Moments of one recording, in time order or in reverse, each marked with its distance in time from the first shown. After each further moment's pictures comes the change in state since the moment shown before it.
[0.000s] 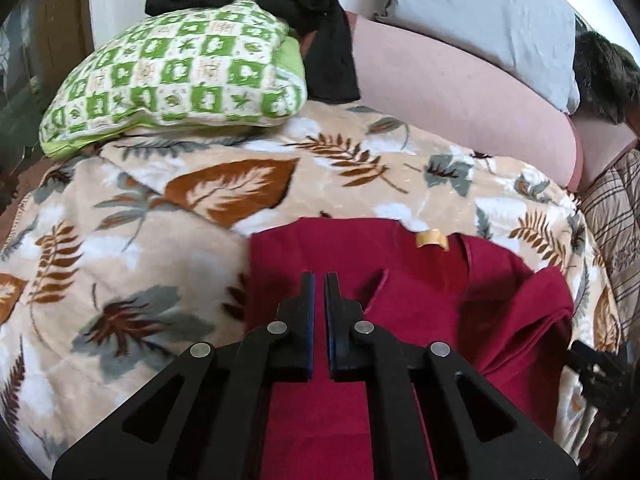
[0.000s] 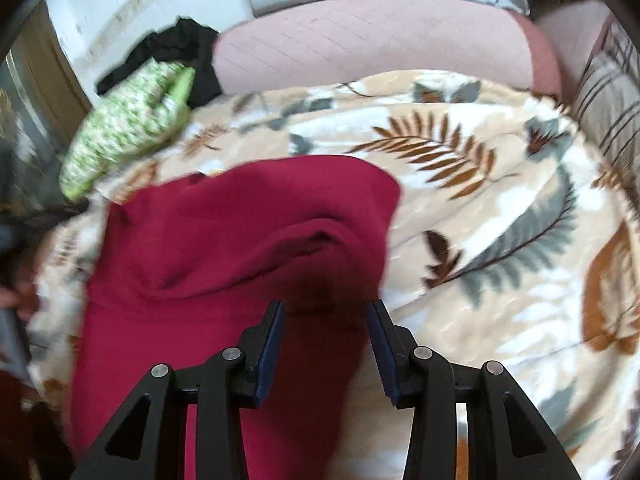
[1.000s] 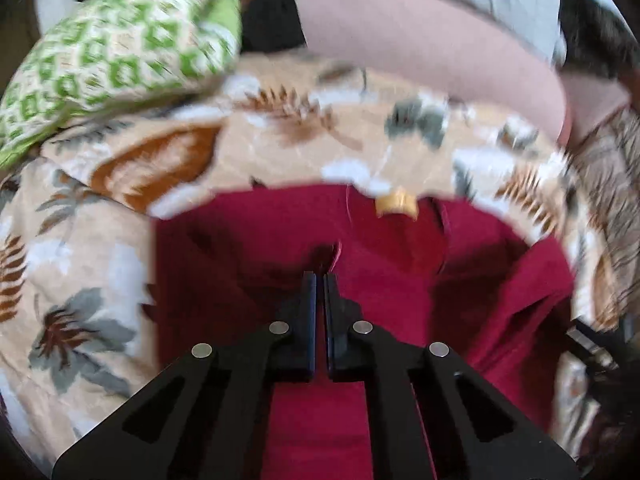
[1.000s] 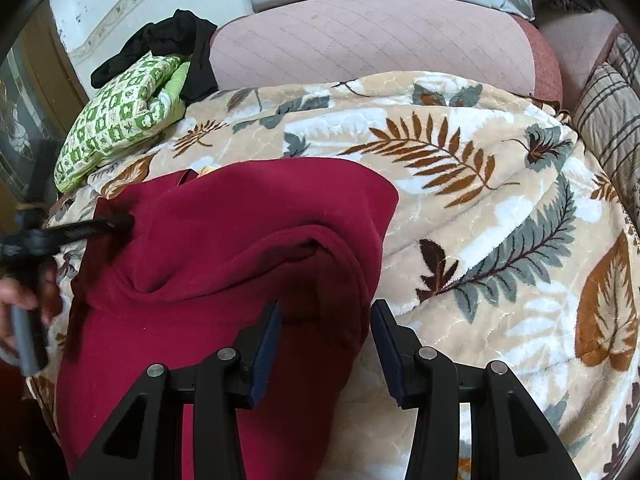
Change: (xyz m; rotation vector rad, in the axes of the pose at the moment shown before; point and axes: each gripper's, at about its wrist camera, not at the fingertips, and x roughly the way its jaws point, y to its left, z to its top) left arm 0.039 -0.040 0.010 0.057 0.113 -0.077; right arm 0.004 -0.010 0.006 0.001 -0.006 0.014
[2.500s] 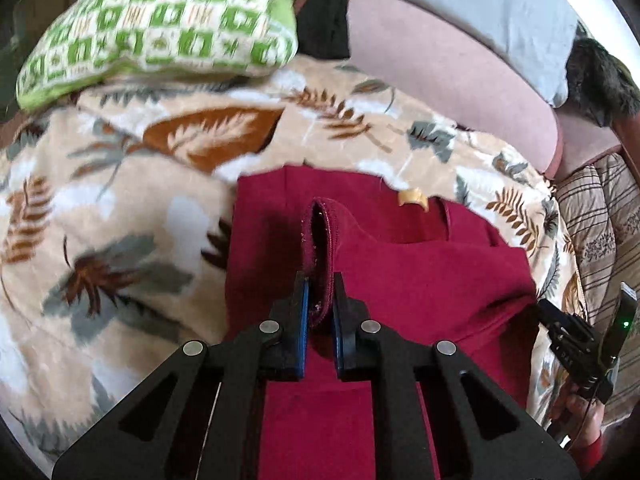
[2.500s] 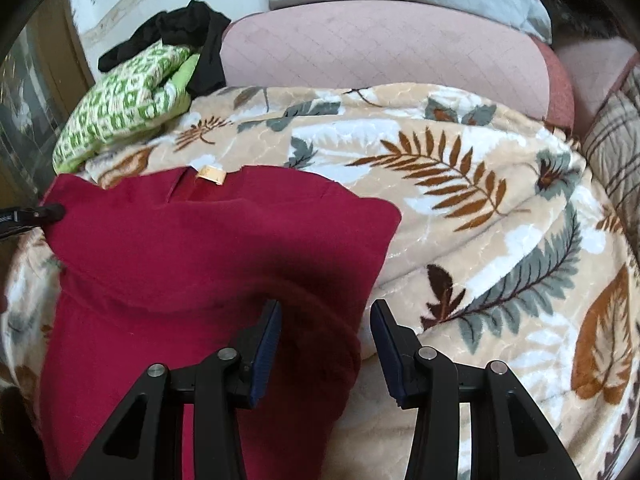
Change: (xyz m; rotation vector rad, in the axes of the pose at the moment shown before) left arm -0.030 0.050 -0.032 -0.137 0.033 -0.054; right arm 0.012 0.005 0.010 -0.091 -0.049 -0.069
